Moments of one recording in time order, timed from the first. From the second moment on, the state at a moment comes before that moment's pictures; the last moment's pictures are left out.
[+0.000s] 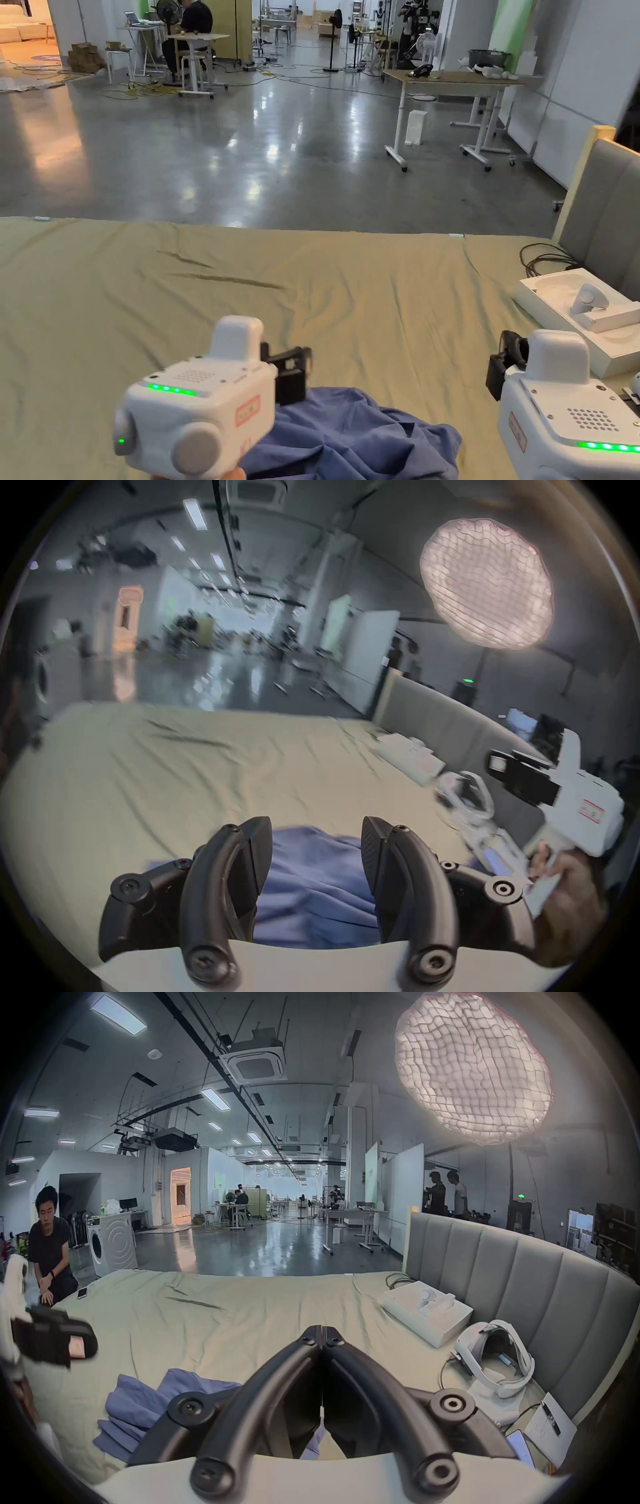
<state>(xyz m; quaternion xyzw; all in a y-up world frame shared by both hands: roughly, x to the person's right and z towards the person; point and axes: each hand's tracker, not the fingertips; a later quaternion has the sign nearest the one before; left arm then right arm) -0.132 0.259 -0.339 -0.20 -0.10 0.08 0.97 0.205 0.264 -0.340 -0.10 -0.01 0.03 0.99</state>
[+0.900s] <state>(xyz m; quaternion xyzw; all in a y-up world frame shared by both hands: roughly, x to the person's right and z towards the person) -0.254 0.179 -0.383 -0.31 0.01 0.11 0.94 0.161 0.258 -0.353 -0.08 0.03 0.05 1.00</state>
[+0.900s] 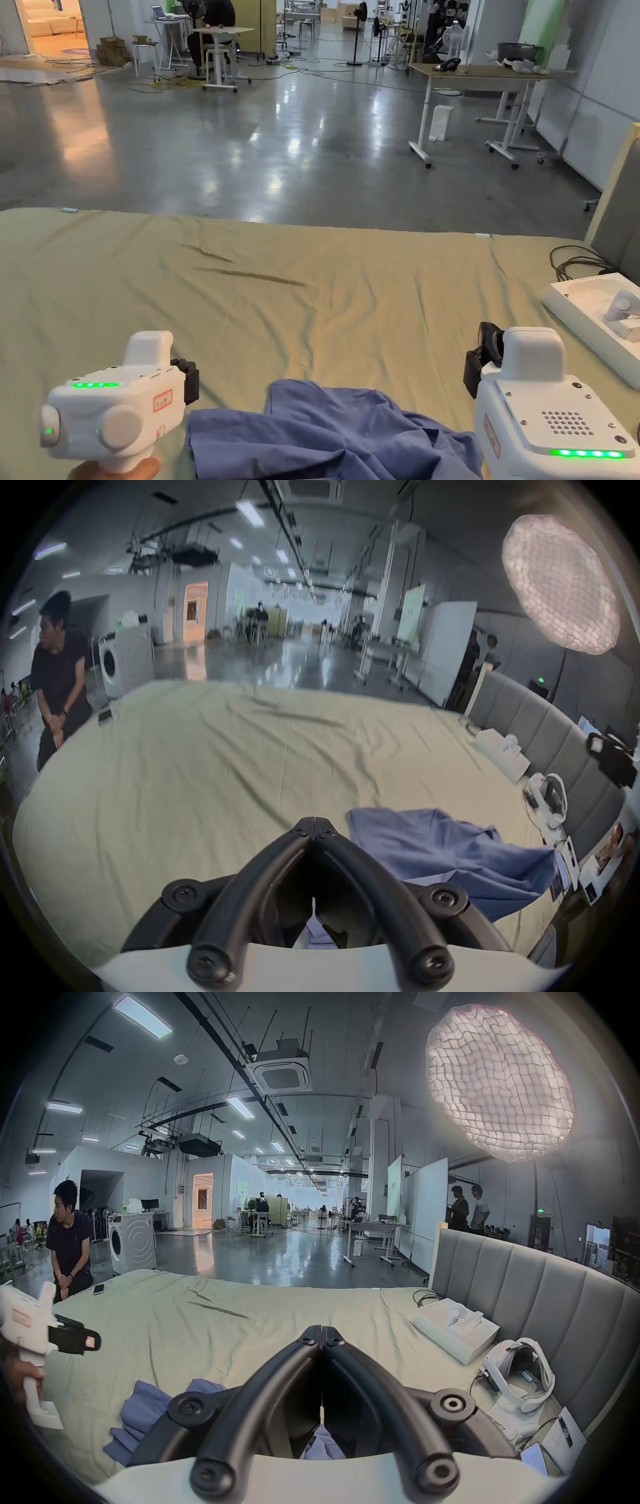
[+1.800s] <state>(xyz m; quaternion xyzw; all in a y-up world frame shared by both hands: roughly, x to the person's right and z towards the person) -0.221 0.069 -0.478 -0.50 0.02 -0.02 0.86 0.209 0.191 -0.421 -0.23 0.02 0.08 0.97</state>
